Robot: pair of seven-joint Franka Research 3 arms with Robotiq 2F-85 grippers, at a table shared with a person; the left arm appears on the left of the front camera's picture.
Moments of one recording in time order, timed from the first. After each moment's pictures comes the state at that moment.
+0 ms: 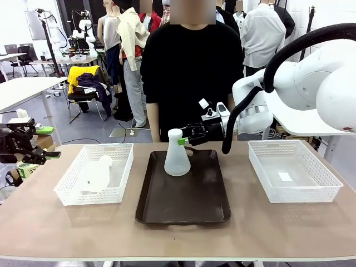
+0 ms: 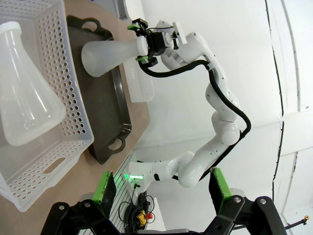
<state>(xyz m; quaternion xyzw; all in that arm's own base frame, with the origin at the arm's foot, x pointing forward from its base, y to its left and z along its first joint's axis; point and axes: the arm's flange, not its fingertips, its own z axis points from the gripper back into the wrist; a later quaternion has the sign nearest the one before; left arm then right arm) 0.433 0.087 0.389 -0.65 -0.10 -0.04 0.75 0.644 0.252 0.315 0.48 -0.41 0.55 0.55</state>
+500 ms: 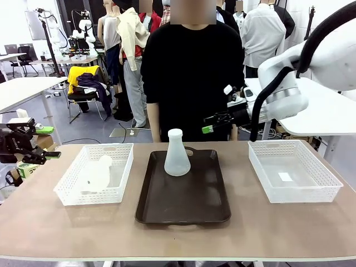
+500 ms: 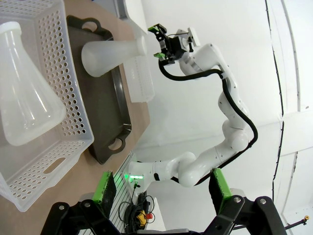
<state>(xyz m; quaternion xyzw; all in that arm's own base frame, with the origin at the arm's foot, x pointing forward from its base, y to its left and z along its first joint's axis) 0.433 0.087 0.389 -0.65 -0.10 -0.04 0.75 0.618 0.160 0.373 0.40 -0.41 0.51 0.64</state>
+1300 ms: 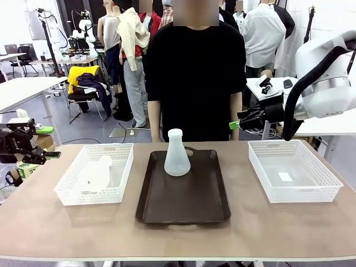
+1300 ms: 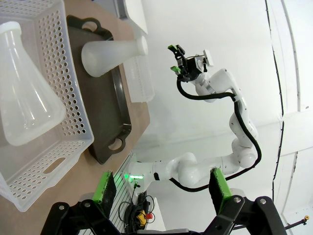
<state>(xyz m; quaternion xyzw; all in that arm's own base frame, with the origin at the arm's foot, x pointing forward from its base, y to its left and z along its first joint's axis) 0.433 0.087 0.389 -0.65 -0.10 -0.04 0.75 0.527 0.089 0.420 0.29 -0.46 0.44 0.71</state>
